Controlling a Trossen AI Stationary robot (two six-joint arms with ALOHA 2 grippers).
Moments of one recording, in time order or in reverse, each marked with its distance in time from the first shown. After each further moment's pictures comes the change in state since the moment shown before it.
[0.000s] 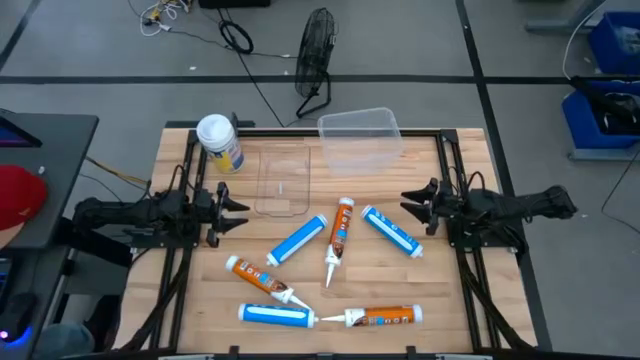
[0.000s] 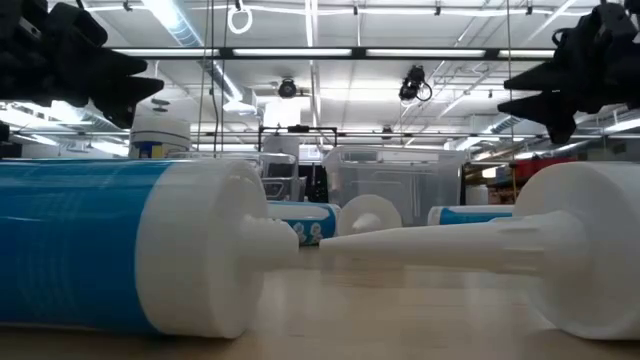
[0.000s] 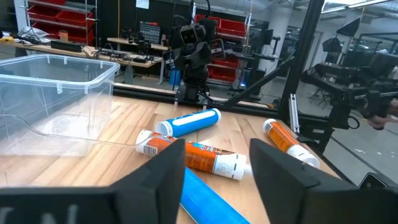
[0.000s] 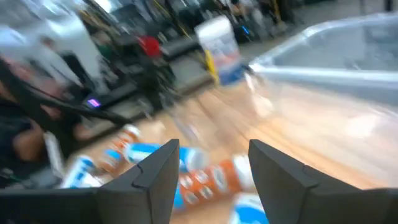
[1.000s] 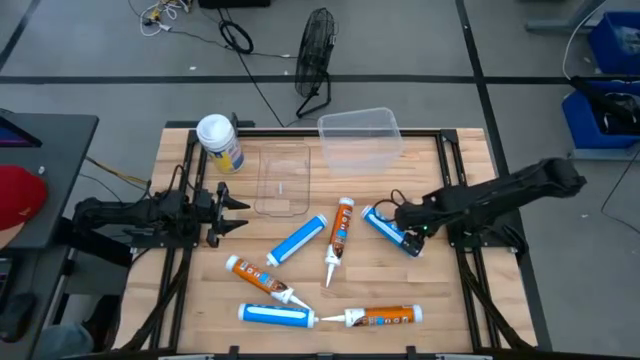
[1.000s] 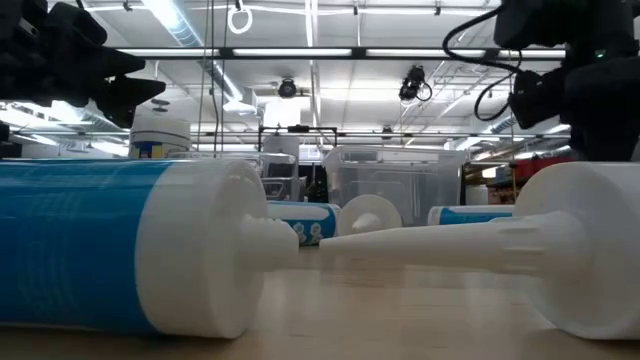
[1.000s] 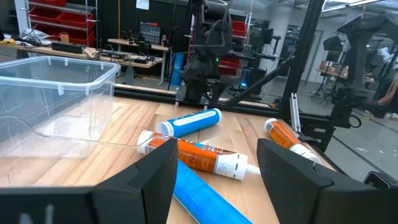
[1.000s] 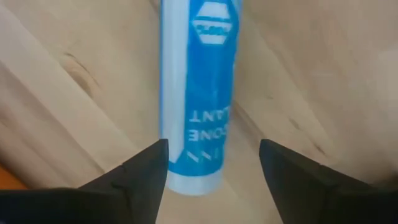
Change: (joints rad) left arm 0.000 0.000 0.000 -0.001 -0.003 0.010; right arm 0.000 1.123 0.603 -0.830 -0.491 0.408
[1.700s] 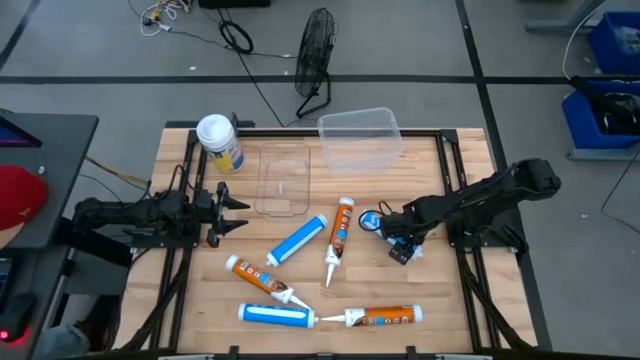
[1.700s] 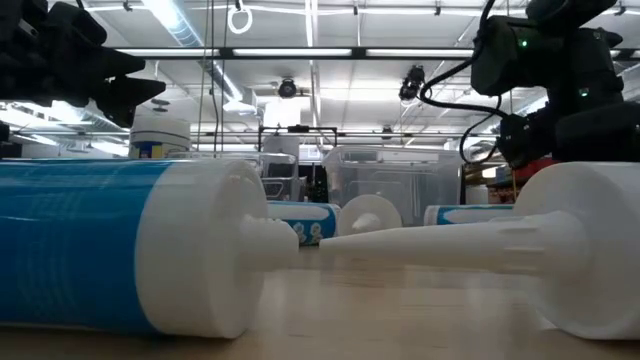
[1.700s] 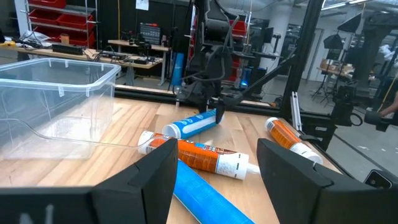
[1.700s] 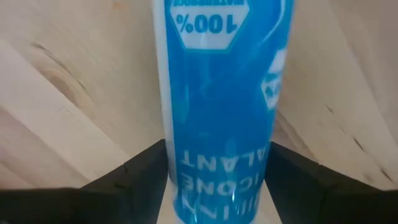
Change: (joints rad) left arm 0.000 0.000 0.000 -0.001 0.000 0.014; right arm 0.000 0.246 -0.012 0.154 -0.079 -0.019
